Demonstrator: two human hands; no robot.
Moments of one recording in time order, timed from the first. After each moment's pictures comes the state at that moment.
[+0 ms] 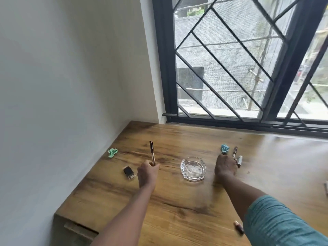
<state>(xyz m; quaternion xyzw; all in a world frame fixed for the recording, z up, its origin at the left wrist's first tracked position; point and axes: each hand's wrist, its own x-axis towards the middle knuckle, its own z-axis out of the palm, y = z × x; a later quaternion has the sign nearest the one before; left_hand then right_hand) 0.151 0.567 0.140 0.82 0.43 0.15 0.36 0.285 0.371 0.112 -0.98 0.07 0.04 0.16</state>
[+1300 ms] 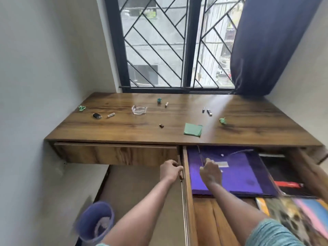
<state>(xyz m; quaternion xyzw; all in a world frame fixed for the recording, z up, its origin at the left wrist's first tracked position) -0.191 0.212 0.121 0.82 0.23 -0.03 0.52 -0.154 0.070 0.092 -0.97 0.09 -0.01 0.24</state>
